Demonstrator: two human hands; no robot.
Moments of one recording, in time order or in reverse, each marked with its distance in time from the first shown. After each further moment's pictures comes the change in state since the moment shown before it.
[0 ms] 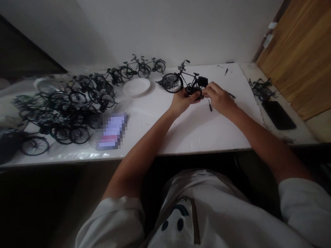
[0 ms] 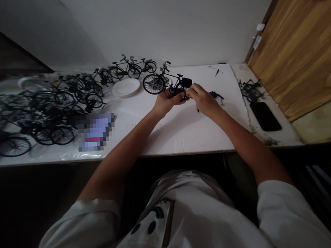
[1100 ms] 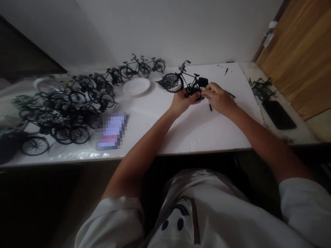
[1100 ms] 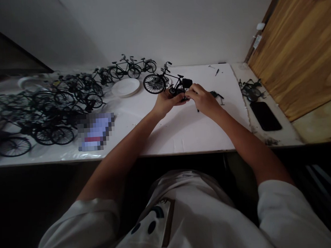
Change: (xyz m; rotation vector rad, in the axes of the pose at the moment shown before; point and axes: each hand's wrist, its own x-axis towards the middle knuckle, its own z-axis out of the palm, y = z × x) left_hand -0.006 0.005 0.002 0.022 -0.002 -0.003; right_hand -0.003 -0.001 0.001 -0.010 -0.026 0.047
